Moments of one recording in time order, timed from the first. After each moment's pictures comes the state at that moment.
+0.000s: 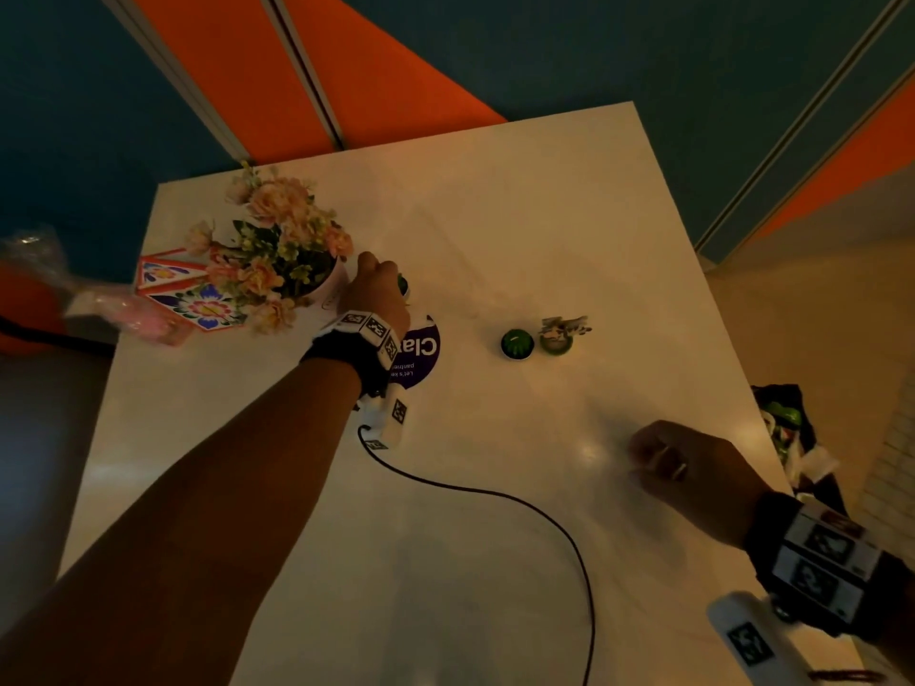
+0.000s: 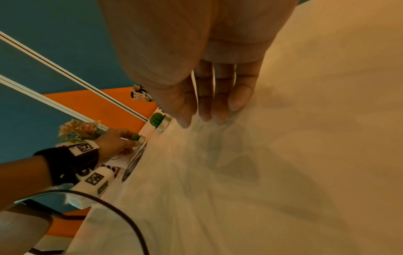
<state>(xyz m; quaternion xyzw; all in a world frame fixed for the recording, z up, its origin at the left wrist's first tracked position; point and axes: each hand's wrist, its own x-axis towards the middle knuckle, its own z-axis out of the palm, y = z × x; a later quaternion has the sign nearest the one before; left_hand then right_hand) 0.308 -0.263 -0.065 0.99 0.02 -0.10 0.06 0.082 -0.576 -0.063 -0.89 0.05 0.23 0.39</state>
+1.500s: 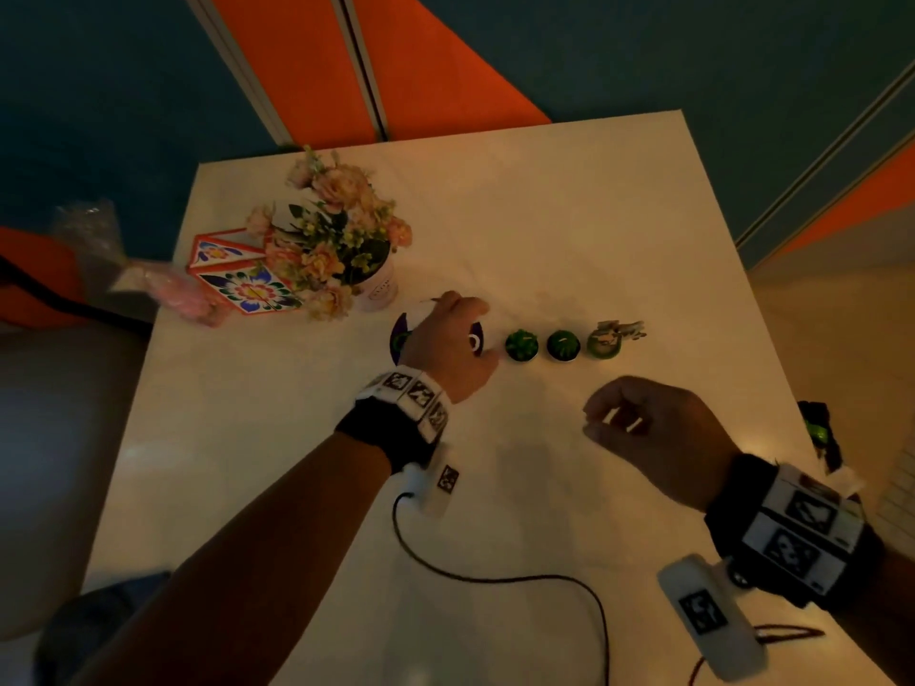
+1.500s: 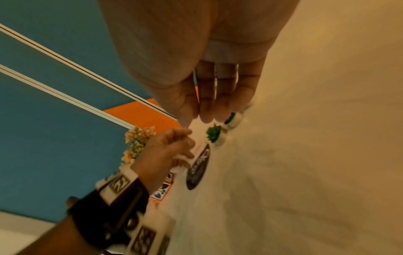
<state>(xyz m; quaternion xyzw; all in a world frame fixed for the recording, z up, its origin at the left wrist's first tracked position) 0.234 -0.265 -0.046 0.96 -0.09 -0.12 0.22 0.127 -0.490 -0.014 -0.88 -0.02 0.15 0.44</state>
